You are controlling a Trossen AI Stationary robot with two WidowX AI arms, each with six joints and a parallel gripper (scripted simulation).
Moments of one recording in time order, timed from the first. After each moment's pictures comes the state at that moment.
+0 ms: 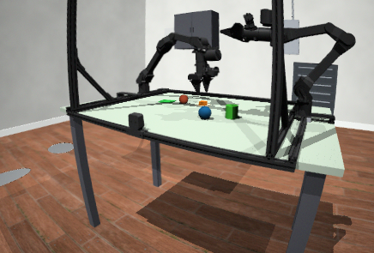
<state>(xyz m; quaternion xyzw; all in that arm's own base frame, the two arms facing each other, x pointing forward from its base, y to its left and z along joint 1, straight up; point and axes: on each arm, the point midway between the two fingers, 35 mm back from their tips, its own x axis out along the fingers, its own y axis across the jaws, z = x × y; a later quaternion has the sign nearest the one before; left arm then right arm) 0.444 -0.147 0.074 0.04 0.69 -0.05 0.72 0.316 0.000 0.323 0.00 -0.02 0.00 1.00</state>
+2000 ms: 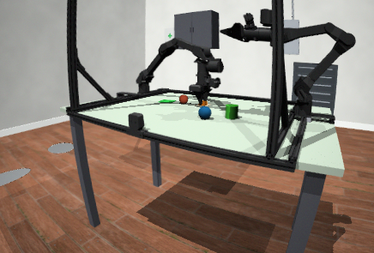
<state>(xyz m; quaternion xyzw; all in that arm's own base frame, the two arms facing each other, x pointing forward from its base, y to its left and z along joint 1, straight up) 0.450 -0.154 0.024 0.04 0.70 -0.04 0.71 0.316 0.000 0.323 0.00 -0.02 0.00 1.00</state>
